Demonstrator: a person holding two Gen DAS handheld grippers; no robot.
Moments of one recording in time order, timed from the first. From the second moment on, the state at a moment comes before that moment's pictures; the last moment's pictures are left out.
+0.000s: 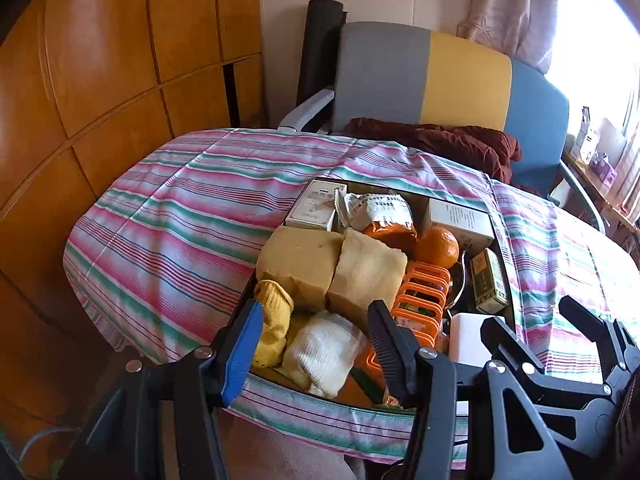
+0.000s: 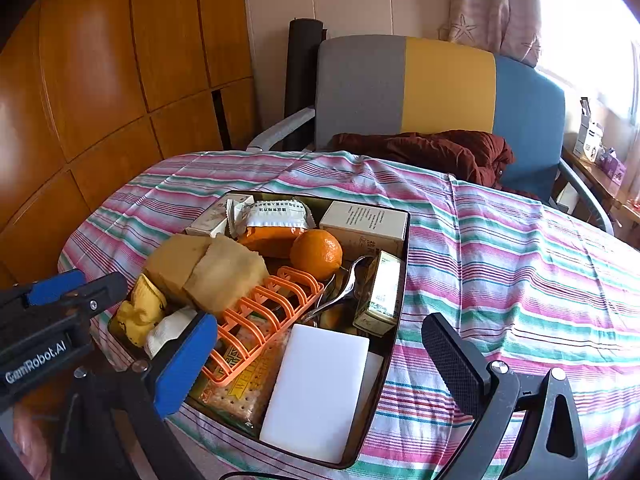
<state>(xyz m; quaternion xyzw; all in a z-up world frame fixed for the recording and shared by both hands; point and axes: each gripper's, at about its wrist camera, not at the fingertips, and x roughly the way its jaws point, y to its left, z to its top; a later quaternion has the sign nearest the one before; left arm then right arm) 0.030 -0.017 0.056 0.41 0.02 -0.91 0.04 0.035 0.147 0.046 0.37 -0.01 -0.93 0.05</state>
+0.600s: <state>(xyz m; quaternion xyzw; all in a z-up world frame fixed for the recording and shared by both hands) 0.019 -0.061 0.043 0.42 0.01 -0.90 0.11 -0.007 0.108 0.029 0.41 0.03 -0.89 0.17</state>
